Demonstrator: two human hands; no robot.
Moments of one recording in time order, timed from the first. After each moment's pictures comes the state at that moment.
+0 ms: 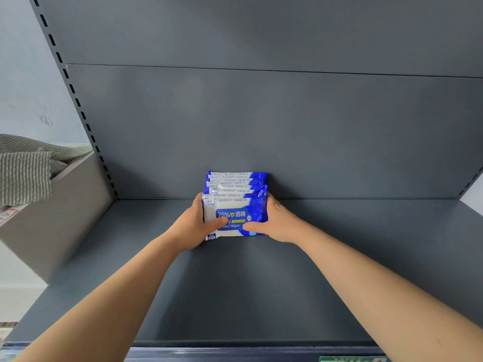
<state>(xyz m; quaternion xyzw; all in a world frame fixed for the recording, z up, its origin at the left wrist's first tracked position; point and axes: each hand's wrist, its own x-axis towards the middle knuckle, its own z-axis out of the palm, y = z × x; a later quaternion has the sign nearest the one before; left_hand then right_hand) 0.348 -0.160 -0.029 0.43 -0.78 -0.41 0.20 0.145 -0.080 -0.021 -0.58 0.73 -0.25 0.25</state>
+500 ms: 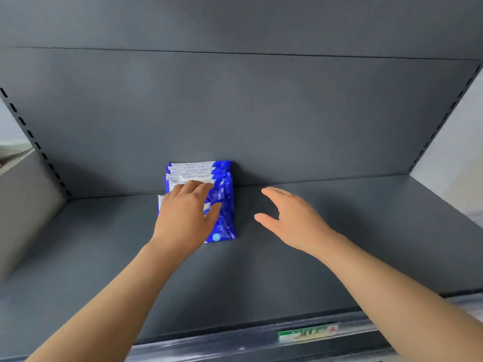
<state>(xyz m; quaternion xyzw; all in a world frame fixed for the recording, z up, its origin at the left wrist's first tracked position) 0.298 -0.090 0.001 0.40 -0.88 -0.05 0.27 0.121 0.022 0.021 -0.59 0.79 -0.16 0.09</state>
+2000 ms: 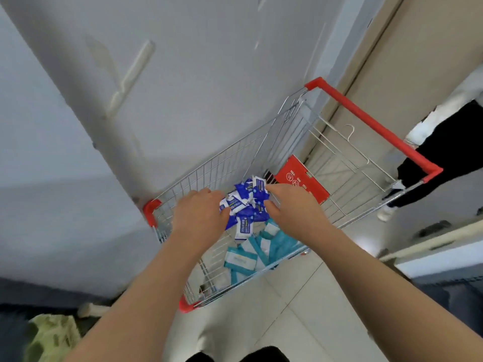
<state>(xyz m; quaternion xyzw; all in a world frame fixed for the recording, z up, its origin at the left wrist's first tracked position) -0.571 0.308 -0.140 0.14 -0.98 -0.10 -0.02 -0.657 0.474 -0.122 -0.29 0.95 -0.07 0.10</state>
